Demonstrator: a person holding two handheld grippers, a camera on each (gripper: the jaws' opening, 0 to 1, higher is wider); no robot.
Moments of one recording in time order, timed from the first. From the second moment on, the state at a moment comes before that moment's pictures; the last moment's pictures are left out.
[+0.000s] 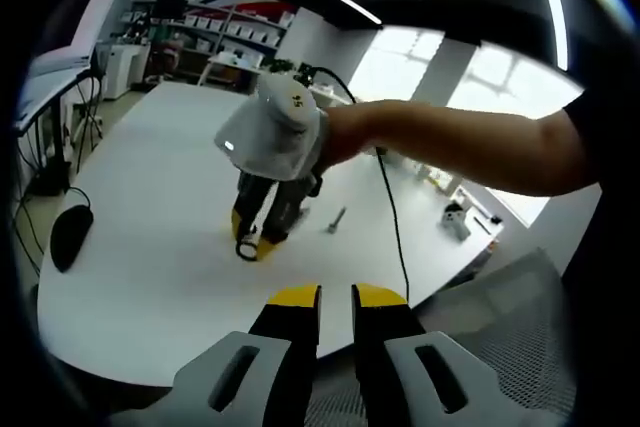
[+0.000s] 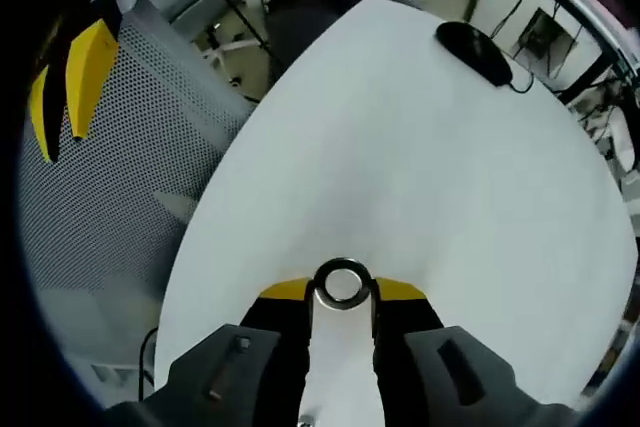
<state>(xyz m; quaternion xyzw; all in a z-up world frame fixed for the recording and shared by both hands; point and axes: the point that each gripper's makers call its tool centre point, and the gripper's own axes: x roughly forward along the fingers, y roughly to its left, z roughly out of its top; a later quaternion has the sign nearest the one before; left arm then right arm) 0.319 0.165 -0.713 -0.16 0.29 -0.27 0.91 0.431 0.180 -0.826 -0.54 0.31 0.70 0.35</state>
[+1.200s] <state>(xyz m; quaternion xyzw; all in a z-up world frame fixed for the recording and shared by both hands) 0.319 0.165 -0.712 -0.16 0.28 -0.27 0.91 0.492 0.171 -0.795 -0.59 0.30 0.65 0.37</state>
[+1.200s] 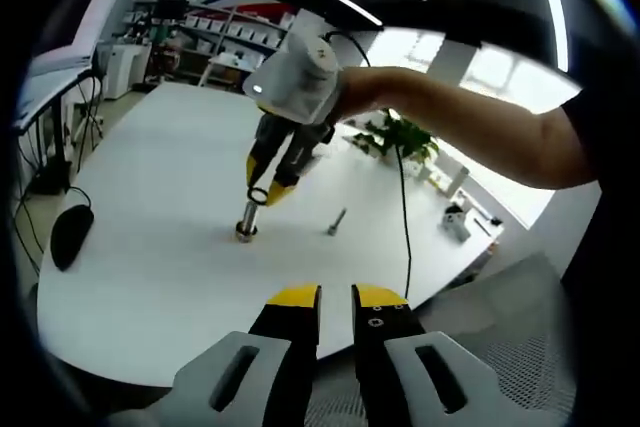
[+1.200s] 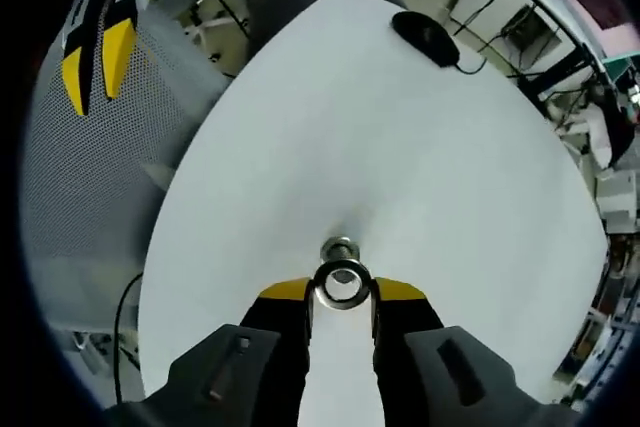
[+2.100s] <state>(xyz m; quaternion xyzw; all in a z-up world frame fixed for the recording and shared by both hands) 0.320 0.169 -0.715 -0.16 0.29 -0.26 0.91 0.489 0.173 -0.847 -0.60 0.33 0.65 0.34</state>
